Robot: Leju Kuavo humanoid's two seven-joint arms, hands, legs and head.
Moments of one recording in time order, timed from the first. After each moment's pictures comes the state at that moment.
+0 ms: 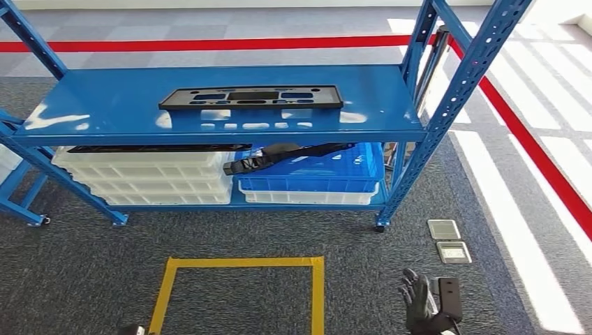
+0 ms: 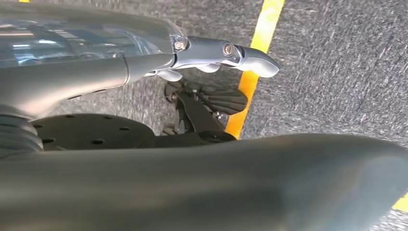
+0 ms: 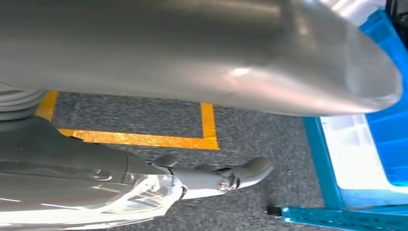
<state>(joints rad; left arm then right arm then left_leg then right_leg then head) -0.04 -0.08 0.24 -0.23 0.08 0.00 -0.25 -0.18 0.05 -0.37 -0.40 0.13 0.26 -0.68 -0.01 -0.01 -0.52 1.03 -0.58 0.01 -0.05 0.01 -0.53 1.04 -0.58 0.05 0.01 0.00</state>
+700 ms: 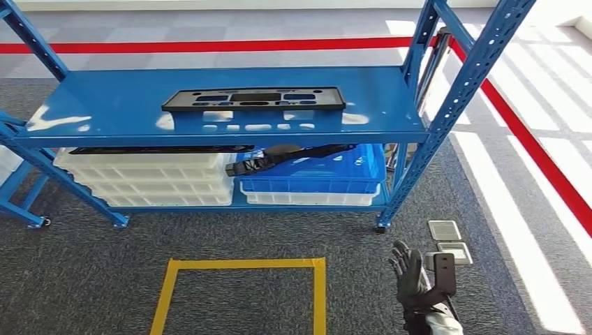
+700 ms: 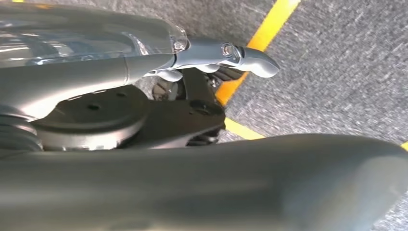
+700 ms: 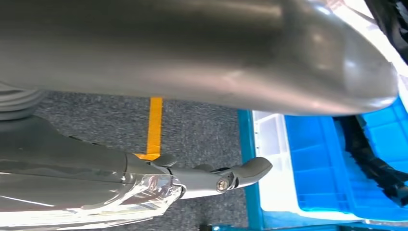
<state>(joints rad) -0.04 -0.12 0.44 -0.23 0.19 -0.10 -0.23 -0.15 0.14 -0.38 -0.74 0.15 0.32 -0.52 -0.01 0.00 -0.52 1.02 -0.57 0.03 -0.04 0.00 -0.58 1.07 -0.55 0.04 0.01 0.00</state>
